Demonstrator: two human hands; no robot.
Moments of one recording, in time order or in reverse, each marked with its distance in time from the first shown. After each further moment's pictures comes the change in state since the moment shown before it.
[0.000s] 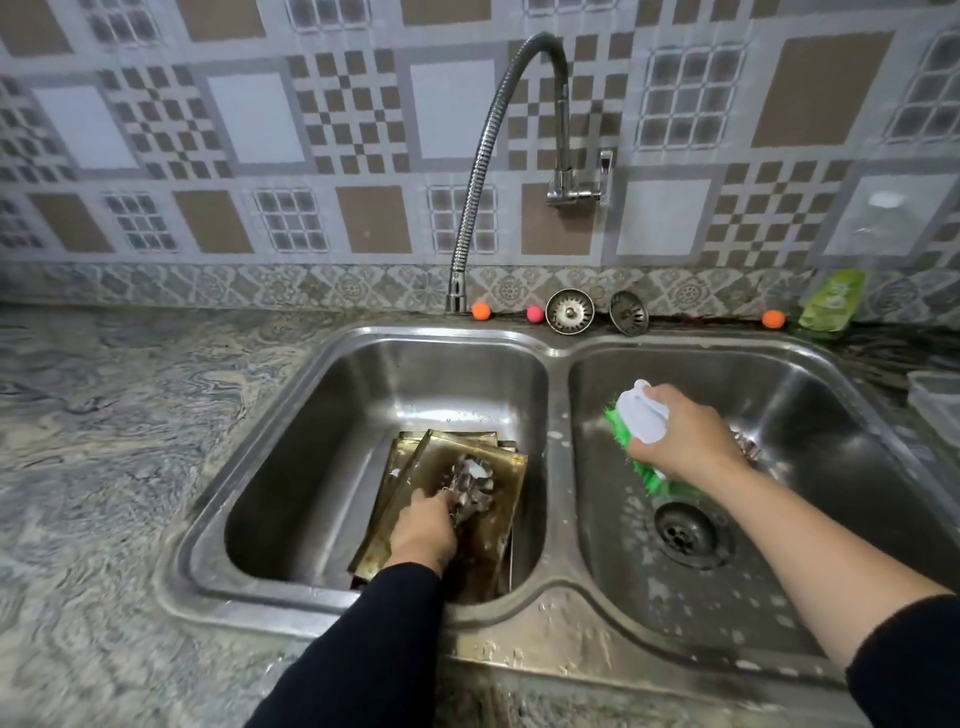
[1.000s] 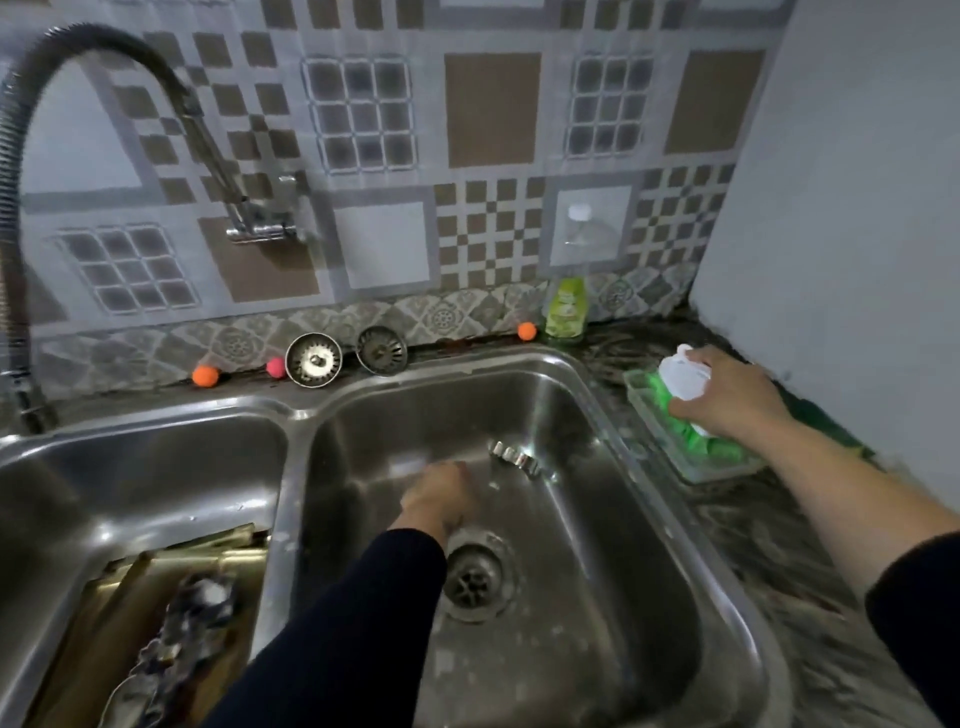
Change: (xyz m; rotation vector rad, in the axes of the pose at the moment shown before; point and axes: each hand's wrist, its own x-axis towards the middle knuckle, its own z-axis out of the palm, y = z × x) left_hand 0.053 0.313 0.061 0.132 -0.236 0.453; right_hand 0.057 0.225 -0.193 -0.101 0.203 0.358
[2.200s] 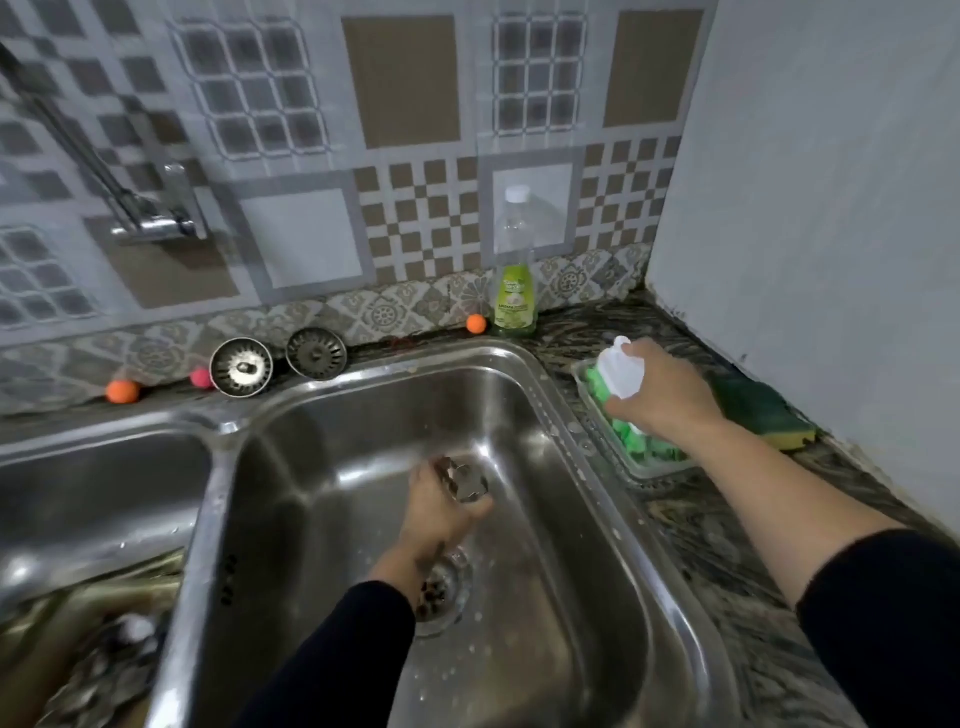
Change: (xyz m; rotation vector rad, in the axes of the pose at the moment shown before) left_hand 0.015 0.046 0.061 -0.579 0.297 0.030; right_hand 0.021 0.019 0.016 0.083 -0.036 -0.032
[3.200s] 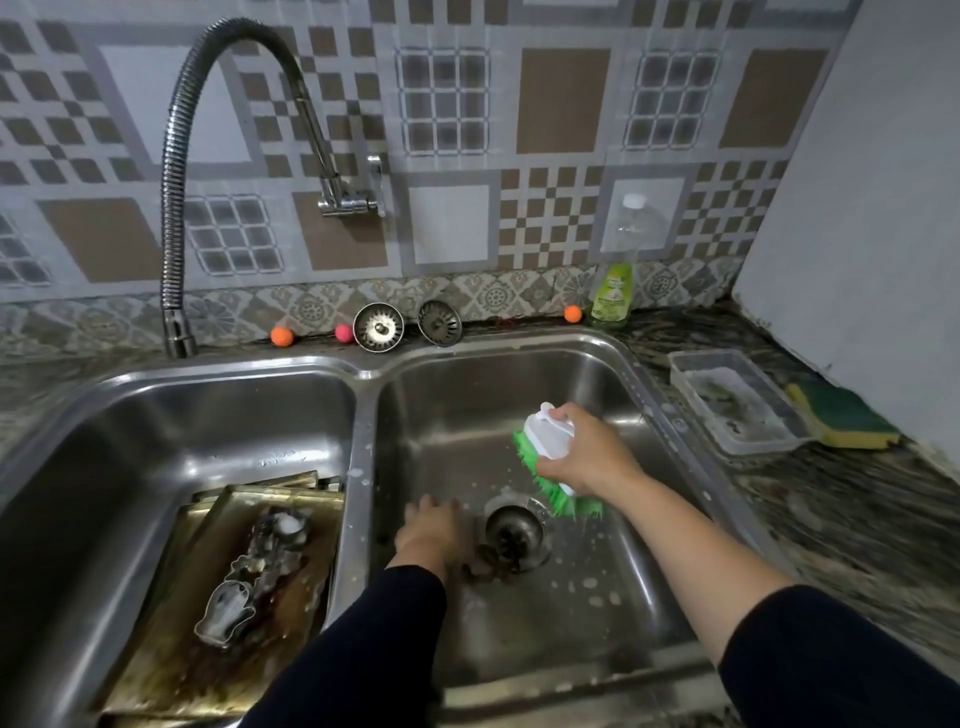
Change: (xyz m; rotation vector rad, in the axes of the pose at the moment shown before) left_hand -0.076 -0.081 -0.102 0.657 -0.308 -0.194; right_hand -0.110 -0.107 0.120 0.132 -0.201 -0.189
